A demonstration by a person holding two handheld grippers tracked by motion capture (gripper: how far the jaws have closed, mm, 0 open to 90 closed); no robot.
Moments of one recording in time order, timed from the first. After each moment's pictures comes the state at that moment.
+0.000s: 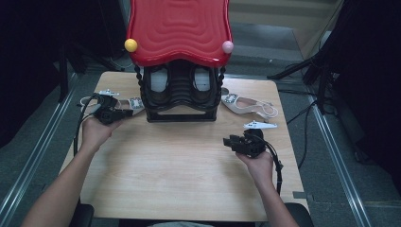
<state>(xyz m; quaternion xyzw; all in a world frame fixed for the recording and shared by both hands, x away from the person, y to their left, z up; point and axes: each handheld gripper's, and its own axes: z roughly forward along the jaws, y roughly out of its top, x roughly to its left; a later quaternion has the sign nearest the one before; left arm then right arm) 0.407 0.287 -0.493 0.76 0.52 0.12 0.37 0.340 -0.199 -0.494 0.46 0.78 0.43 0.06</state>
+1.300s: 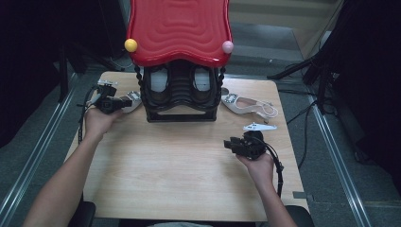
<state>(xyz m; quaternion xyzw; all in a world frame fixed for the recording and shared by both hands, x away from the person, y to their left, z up) 0.432 0.301 -0.475 0.72 0.56 0.13 0.38 0.336 -0.199 -0.497 0.46 0.78 0.42 0.07</state>
